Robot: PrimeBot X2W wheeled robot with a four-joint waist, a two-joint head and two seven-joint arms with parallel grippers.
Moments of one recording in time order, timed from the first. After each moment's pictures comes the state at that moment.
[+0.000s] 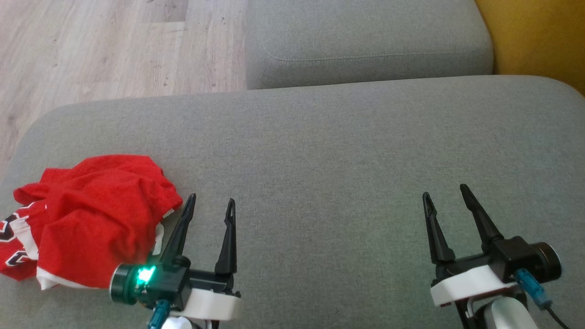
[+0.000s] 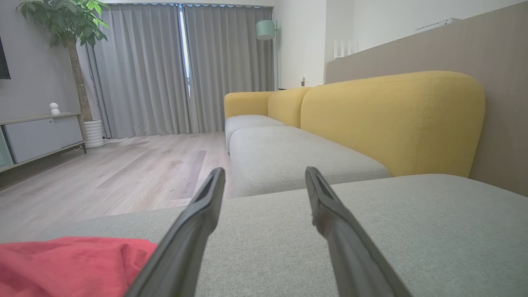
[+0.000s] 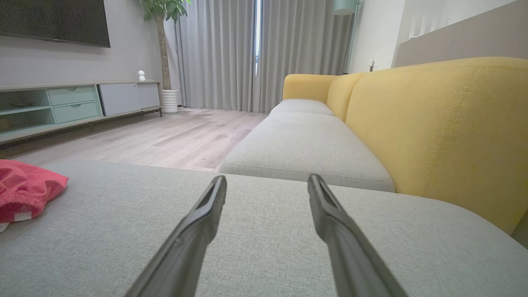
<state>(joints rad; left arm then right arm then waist) -0.01 0.05 -0.29 0.13 -0.07 0.04 -0.25 0.02 -0.04 0.08 0.18 -0.03 0.12 -0.25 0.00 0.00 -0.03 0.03</state>
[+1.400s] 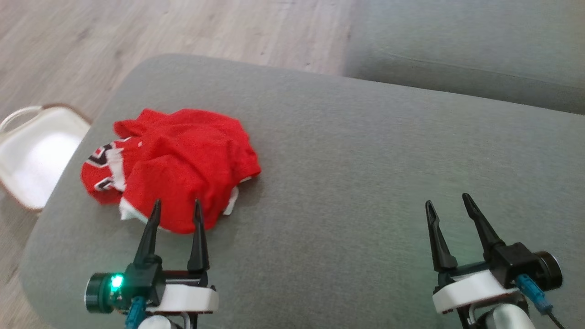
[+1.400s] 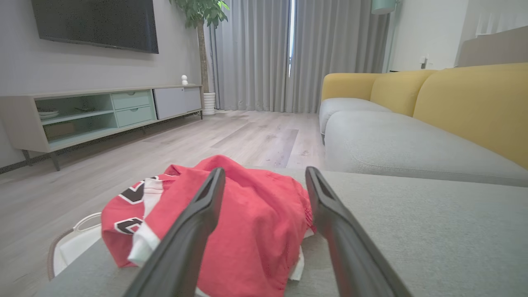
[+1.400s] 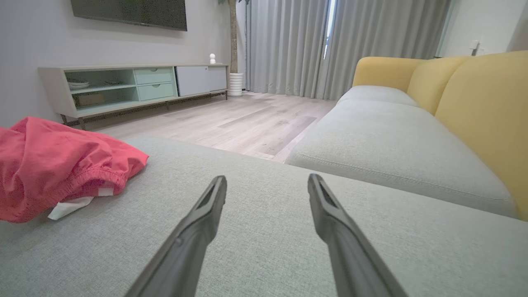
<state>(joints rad) -0.02 0.05 -0.19 0.18 -0.10 0.08 -0.25 0.03 -0.04 0.06 0.20 -0.01 0.12 -0.25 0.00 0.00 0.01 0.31</state>
